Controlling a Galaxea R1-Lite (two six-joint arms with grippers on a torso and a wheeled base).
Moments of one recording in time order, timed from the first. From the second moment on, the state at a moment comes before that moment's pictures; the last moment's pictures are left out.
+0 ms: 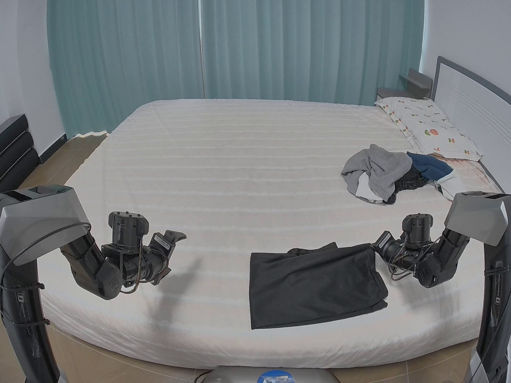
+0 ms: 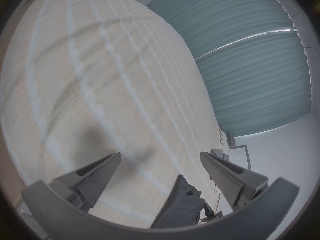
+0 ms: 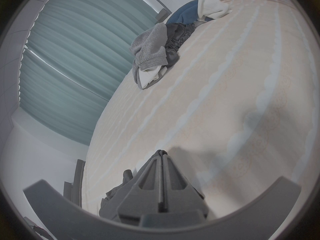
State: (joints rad) left arm -0.21 2.21 -0.71 -0.90 -0.10 -1.18; right arm 0.09 2.41 -0.82 -1.06 0.08 0.89
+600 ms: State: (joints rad) left arm -0.21 2.21 -0.71 -0.90 -0.10 -1.18; right arm 0.08 2.39 -0.81 -1.10 0.10 0.89
